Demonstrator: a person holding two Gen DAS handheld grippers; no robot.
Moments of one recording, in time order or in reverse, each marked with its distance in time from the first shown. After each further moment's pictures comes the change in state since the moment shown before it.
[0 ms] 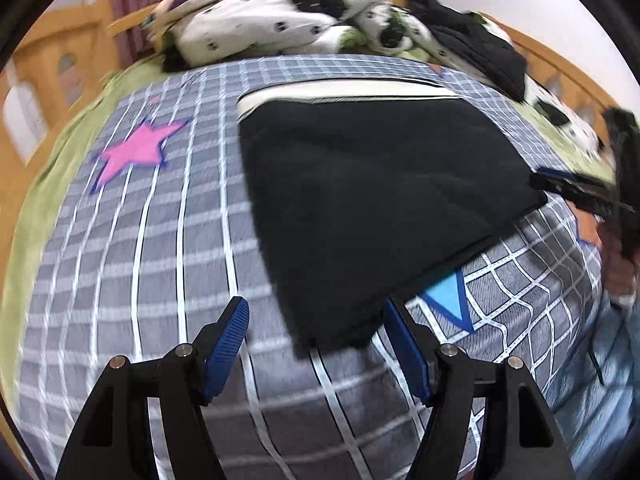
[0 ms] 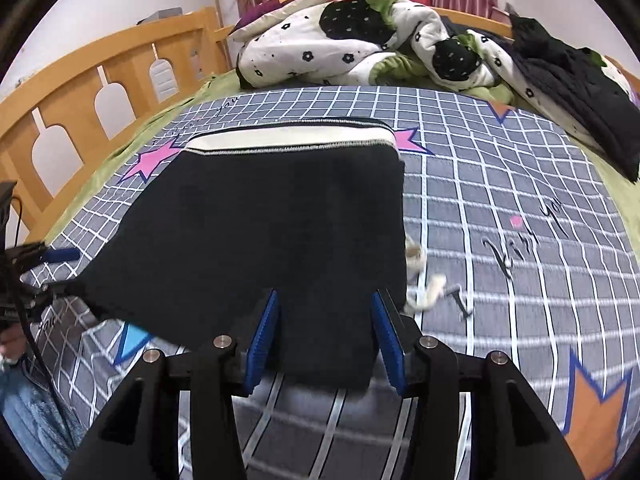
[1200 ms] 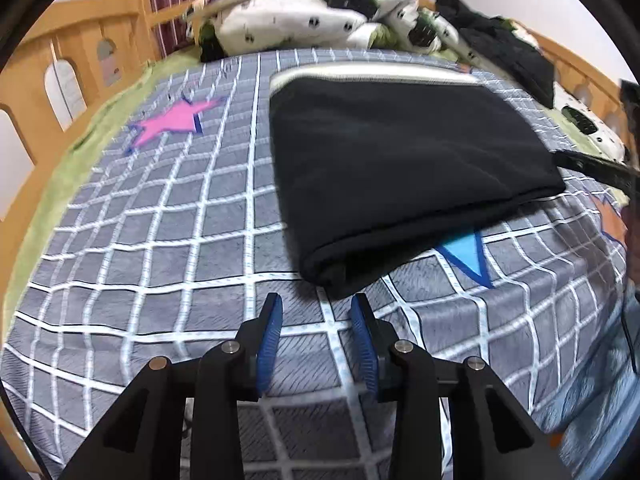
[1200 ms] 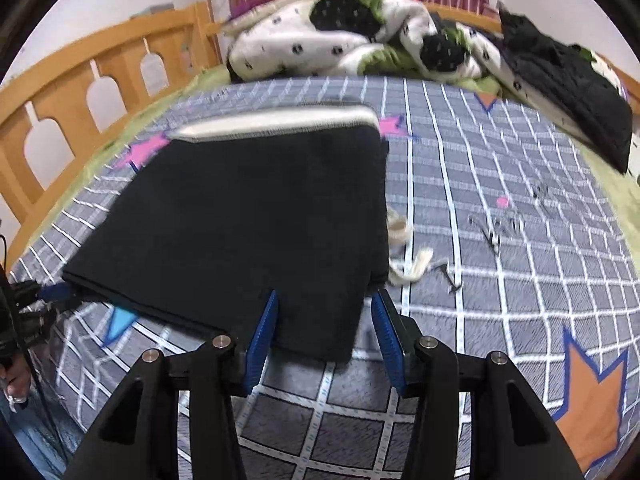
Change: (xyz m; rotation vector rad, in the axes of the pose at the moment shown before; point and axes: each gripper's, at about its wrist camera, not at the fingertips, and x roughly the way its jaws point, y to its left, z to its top) left arm -0.012 -0.009 -0.043 -0.022 -0.072 0.114; right arm -0.004 -0.006 -0.010 -0.005 -0.010 -0.036
